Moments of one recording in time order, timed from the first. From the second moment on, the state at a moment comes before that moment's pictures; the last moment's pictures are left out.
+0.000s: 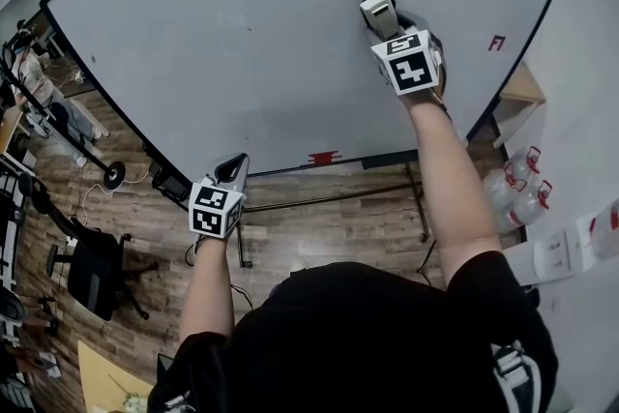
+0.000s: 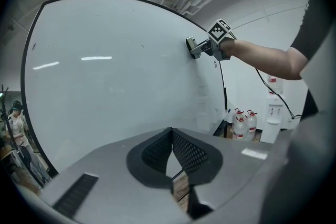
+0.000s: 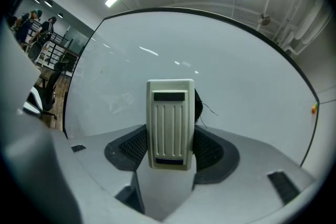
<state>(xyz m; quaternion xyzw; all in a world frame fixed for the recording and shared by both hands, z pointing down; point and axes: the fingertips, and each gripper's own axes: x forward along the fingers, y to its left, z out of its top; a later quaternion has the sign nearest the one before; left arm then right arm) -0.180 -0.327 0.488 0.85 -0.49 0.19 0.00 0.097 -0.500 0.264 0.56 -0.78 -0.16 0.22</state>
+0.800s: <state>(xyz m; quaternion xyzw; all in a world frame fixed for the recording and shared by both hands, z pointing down) -0.157 -0.322 0.501 0.85 -0.48 0.20 0.01 0.161 -0.452 0.407 0.55 -0.81 -0.07 0.19</state>
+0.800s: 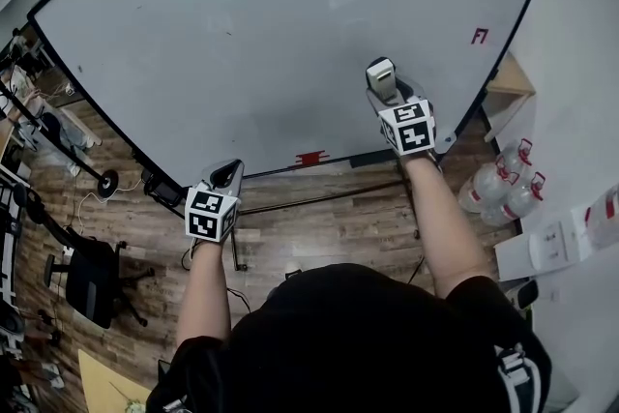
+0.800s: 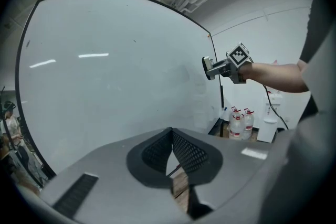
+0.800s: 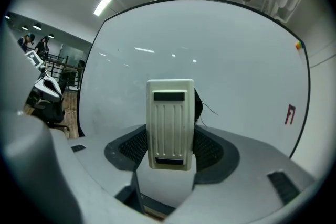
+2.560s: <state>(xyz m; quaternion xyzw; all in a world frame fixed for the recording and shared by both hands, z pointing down) -0.123 -0.304 0.506 0.85 -0.49 0.21 0.01 0.230 -0.376 0.513 0.51 -0.85 0.05 0.16</state>
